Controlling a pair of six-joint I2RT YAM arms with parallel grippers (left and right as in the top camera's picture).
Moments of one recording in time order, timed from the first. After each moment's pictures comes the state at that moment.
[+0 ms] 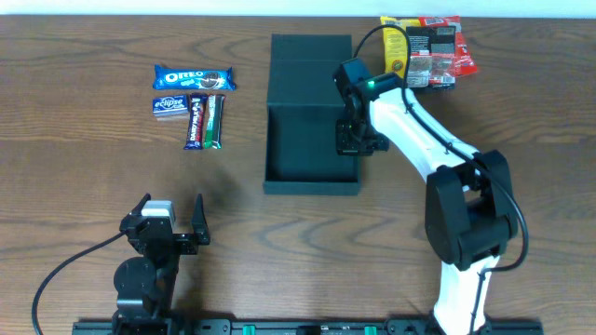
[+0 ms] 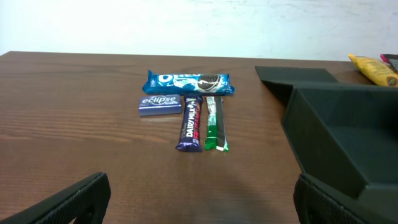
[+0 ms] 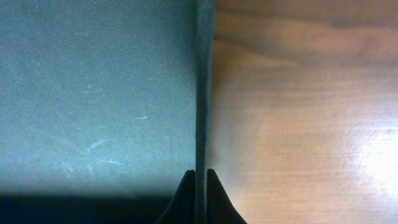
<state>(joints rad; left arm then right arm) -0.04 0.01 0.09 -0.29 0.01 -0.04 0.40 2.07 1.59 -1.05 0.02 0.43</state>
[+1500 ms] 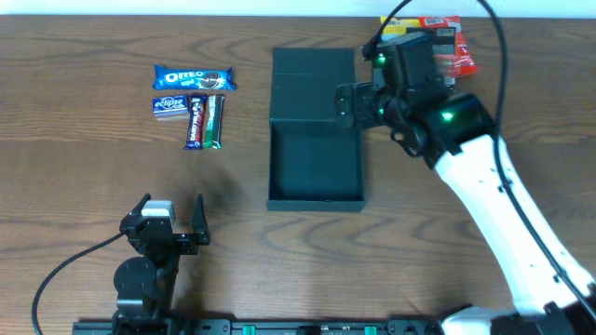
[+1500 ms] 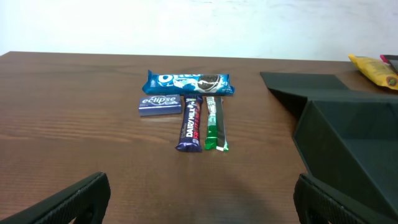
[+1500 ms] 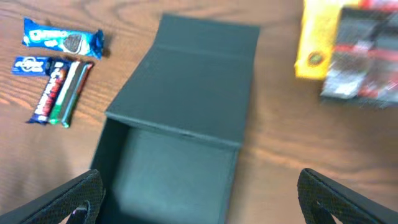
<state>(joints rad) -0.04 0.01 0.09 -0.29 0.01 -0.04 0.41 1.55 1.53 -0.82 0.04 0.21</state>
